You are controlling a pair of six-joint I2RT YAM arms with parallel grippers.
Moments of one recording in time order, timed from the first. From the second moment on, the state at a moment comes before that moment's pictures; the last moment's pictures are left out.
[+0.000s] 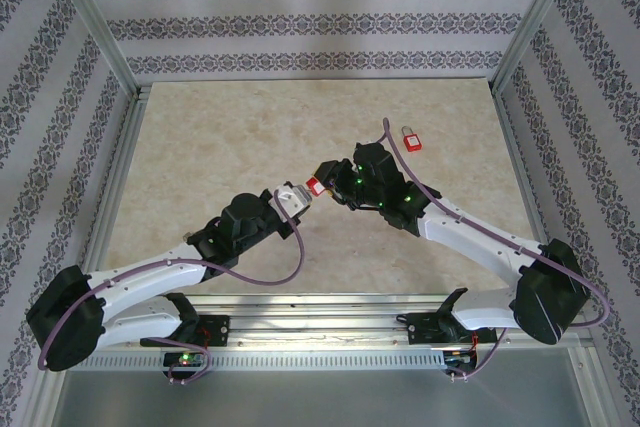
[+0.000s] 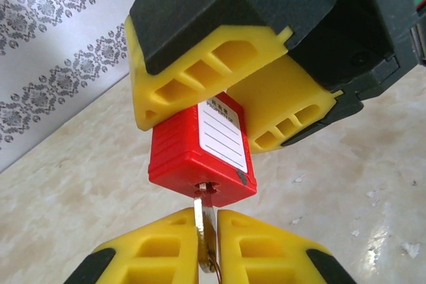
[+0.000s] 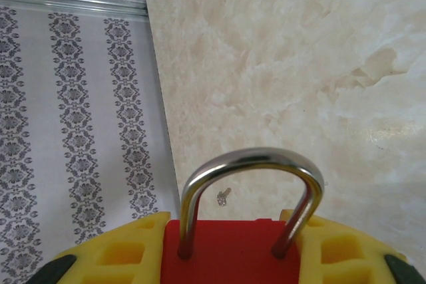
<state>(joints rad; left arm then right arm) -0.82 1.10 0.53 0.32 -0.07 0.30 0.73 1.30 0.92 -0.14 -0.17 1.34</state>
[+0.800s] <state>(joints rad) -0.97 1.19 0.54 0.31 -0.35 0.56 0.71 1.33 0.92 -0.21 -0.19 1.40</state>
